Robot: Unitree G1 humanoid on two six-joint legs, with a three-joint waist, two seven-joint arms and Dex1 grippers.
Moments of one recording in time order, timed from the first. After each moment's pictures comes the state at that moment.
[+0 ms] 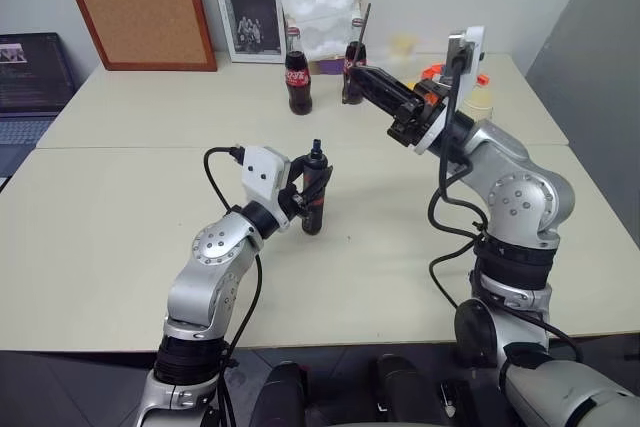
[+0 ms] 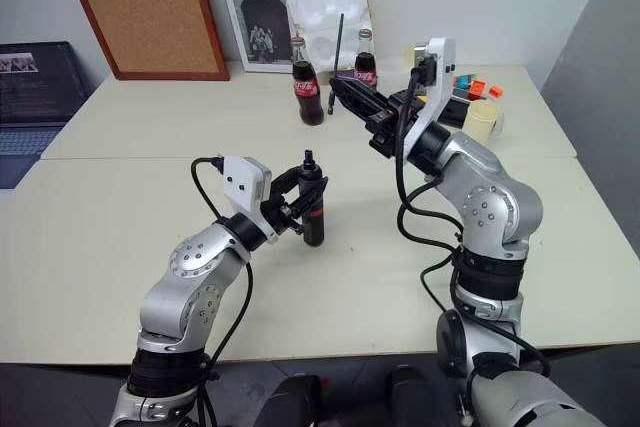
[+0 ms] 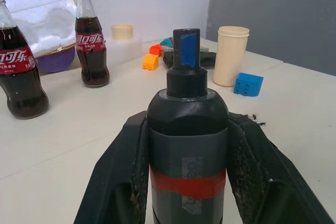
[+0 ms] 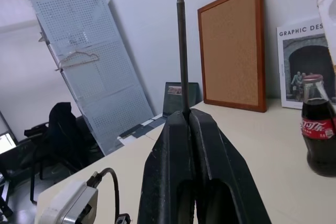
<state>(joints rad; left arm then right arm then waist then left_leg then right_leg) -0.31 0.26 -0.02 -0.31 -0.29 0.43 -0.45 -0.83 -0.03 -0.26 -0.22 0.57 0.91 0.57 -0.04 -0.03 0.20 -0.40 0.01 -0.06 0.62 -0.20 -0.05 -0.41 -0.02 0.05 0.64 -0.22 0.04</state>
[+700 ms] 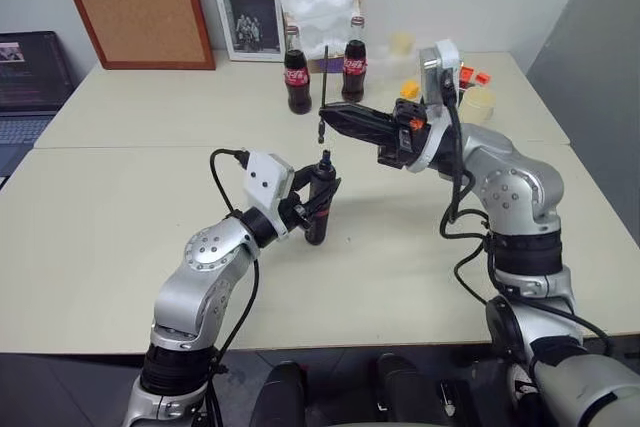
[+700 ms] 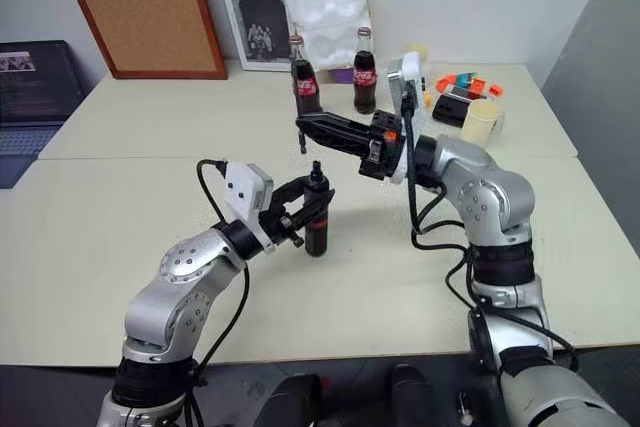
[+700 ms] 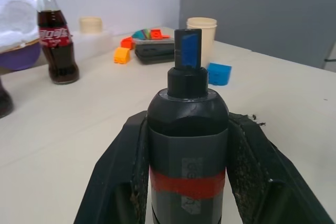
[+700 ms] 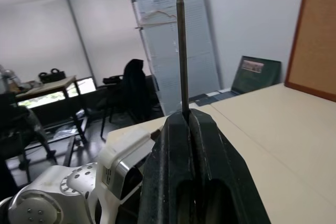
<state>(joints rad) -0.28 0.33 -0.04 -0.41 -0.35 0.51 -0.52 -0.88 -0.26 -0.05 -0.02 0.68 0.75 0.98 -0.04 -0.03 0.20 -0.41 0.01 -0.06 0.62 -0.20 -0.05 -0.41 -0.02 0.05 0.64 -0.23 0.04</state>
